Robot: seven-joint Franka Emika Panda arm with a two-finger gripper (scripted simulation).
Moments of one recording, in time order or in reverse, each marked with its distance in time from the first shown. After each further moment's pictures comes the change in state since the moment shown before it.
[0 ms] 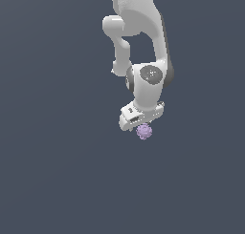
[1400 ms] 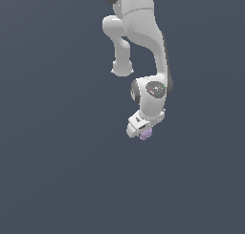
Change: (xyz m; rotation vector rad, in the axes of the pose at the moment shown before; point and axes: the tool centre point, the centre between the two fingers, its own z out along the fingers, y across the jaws) arm 0.004 -0.032 0.066 0.004 0.003 -0.120
